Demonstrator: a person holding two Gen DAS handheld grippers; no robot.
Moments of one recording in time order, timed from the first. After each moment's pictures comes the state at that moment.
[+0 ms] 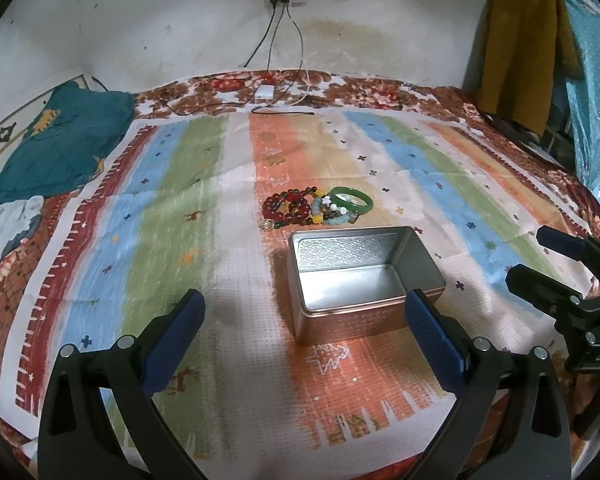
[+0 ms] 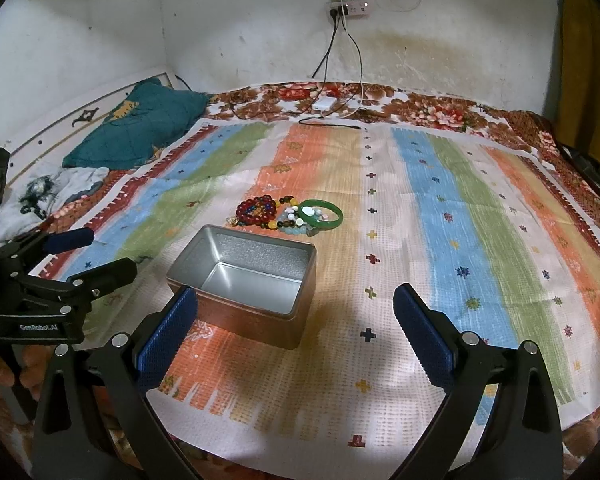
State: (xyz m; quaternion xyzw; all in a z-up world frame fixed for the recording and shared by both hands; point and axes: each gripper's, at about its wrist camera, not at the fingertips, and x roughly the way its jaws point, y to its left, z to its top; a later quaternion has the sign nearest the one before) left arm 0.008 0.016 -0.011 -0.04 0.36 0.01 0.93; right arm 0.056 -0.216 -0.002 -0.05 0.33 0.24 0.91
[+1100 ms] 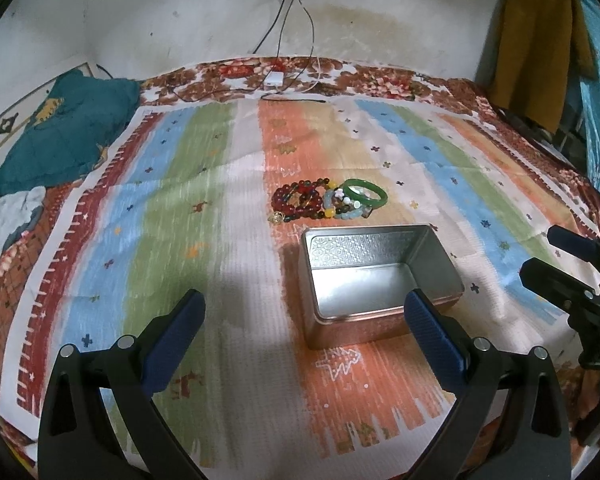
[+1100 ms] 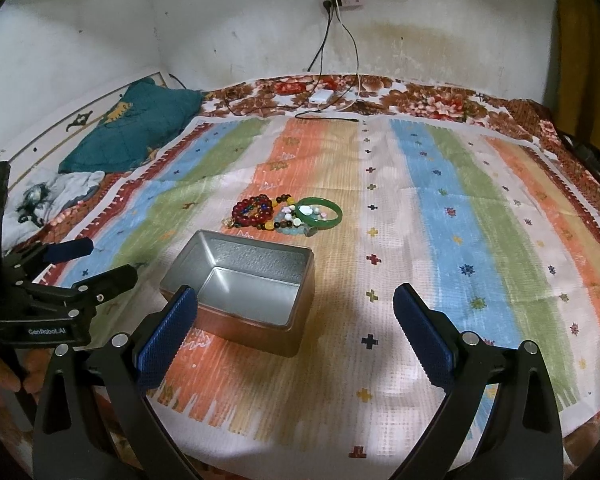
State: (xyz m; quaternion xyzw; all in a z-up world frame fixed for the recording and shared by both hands) left arm 0.027 0.022 -0.017 -0.04 0.38 0.02 0.92; right arm 0.073 -0.213 -0.007 -0.04 0.35 0.24 0.91
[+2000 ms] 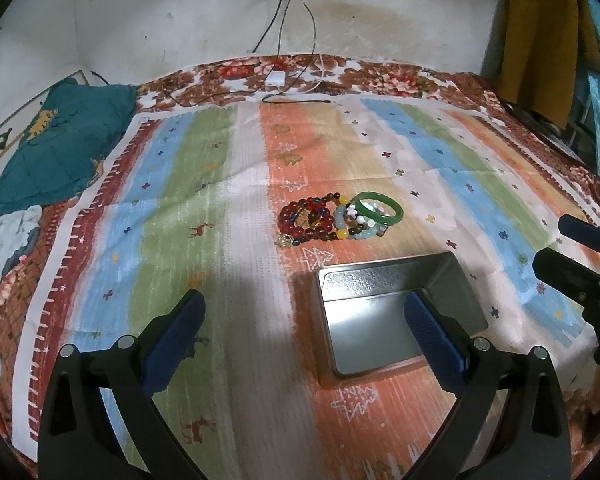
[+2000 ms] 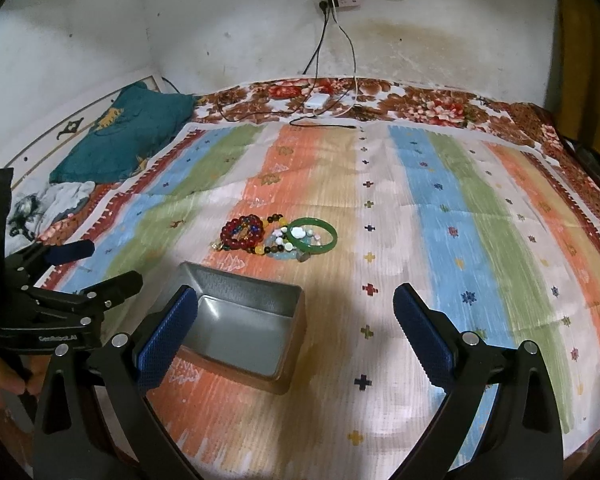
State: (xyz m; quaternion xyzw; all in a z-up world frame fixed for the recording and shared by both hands) left arm 0.073 0.029 -0.013 -0.03 0.40 0.03 0.92; right arm 0.112 -0.204 0.009 -0.04 0.35 0.23 0.91
